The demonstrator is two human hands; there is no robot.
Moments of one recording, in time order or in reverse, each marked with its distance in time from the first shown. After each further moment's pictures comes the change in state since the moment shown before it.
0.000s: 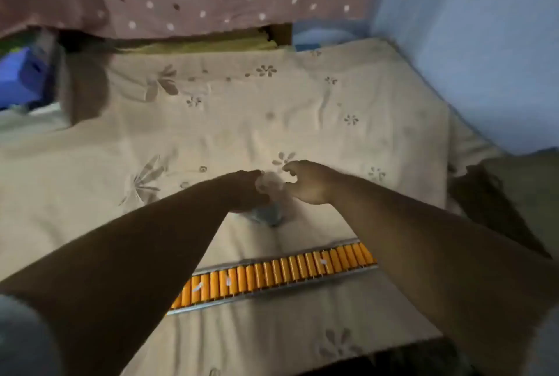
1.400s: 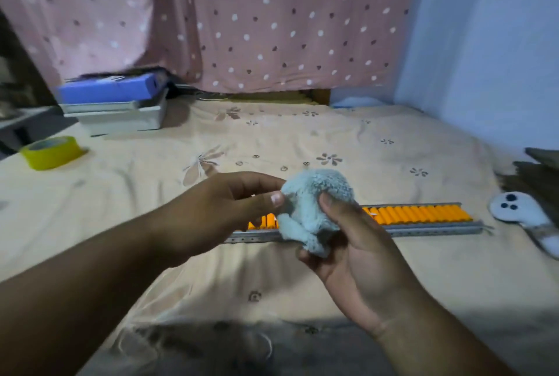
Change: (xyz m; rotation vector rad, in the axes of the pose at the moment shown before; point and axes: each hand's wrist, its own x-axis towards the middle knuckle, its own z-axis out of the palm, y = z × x) left_hand -0.250 -0.018 0.138 -0.683 0.490 0.398; right_hand -0.221 -0.071 0.202 1.682 0.161 -0.385
